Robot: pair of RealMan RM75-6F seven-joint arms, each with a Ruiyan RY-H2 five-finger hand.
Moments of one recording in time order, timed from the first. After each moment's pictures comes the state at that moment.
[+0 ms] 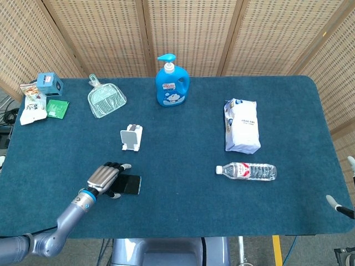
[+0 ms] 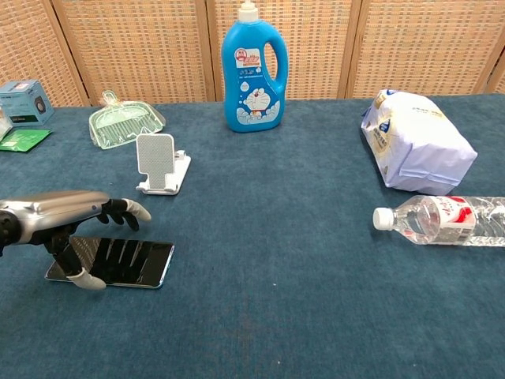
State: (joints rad) left arm -0.62 -1.46 -0.05 -1.61 1.01 0.85 0.40; right arm -0.02 -1.06 0.13 -1.58 -1.46 1.61 0.08
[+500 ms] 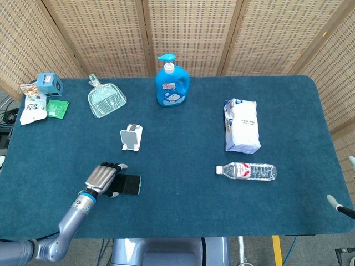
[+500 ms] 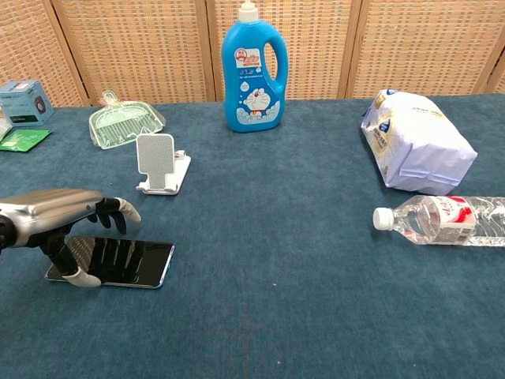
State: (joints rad) left arm -0.60 -1.50 -0.02 -1.63 0.96 0.99 0.51; right arm -0.02 -1.06 0.13 -1.58 -1.46 1.61 0.09
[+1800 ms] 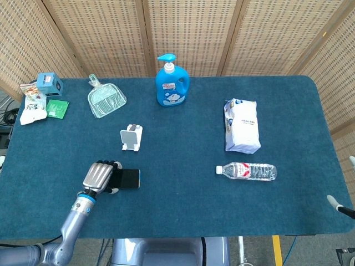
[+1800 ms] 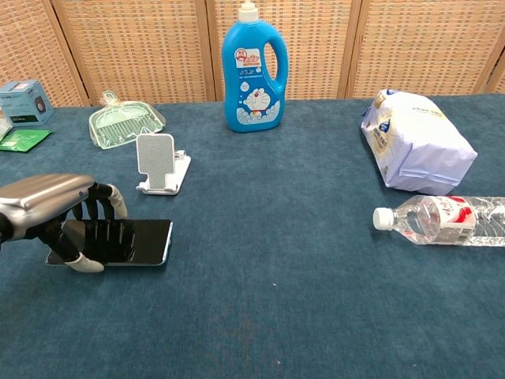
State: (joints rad) left arm -0.55 -1.58 -0.03 -1.54 1.09 1.14 0.49; right arm -0.02 -1.05 0.13 -1.58 -1.46 1.61 0.10
